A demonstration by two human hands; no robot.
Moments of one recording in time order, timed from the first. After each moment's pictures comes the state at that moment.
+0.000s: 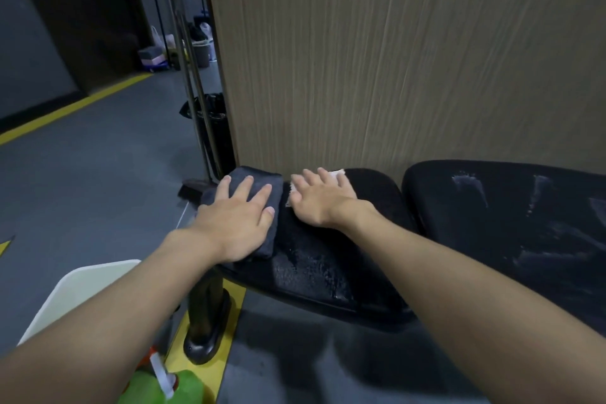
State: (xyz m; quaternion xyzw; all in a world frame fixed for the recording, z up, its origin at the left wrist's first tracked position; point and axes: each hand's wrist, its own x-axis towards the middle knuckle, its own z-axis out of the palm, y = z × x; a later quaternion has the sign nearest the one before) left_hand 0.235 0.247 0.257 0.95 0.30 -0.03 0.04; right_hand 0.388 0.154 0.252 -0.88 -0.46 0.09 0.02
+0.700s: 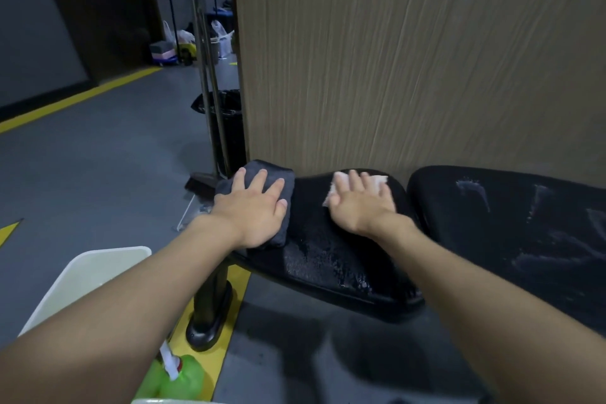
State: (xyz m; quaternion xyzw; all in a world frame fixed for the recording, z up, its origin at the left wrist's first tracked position) left_hand 0.233 0.245 0.257 0.95 0.29 -0.02 0.04; right_hand 0.390 0.114 0.247 -0.93 -0.37 0.07 0.03
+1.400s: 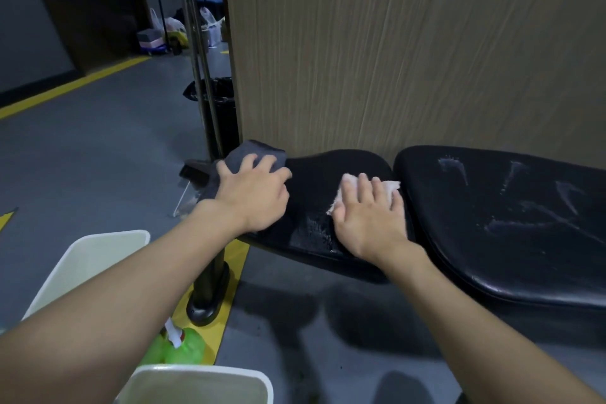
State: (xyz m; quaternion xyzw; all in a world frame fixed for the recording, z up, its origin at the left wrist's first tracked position) left_hand 0.220 0.212 0.267 0.97 0.23 0.06 -0.02; right_hand 0.330 0.043 0.231 -0.94 -0.35 -0.02 0.06
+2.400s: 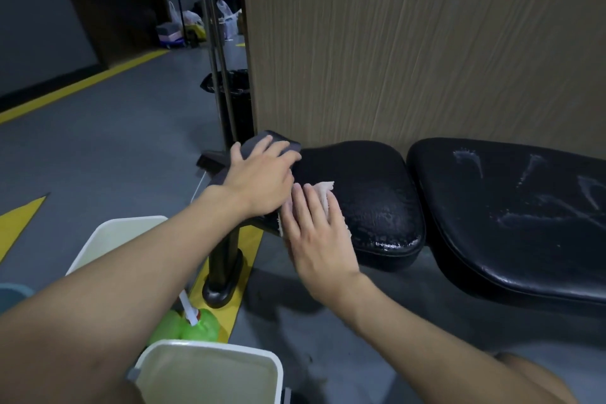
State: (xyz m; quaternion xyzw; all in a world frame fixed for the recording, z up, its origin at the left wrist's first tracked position) left_hand 0.211 0.214 0.270 0.97 0.21 0.12 0.01; right_hand 0.255 0.067 0.189 -0.80 -0.55 -0.21 -0.06
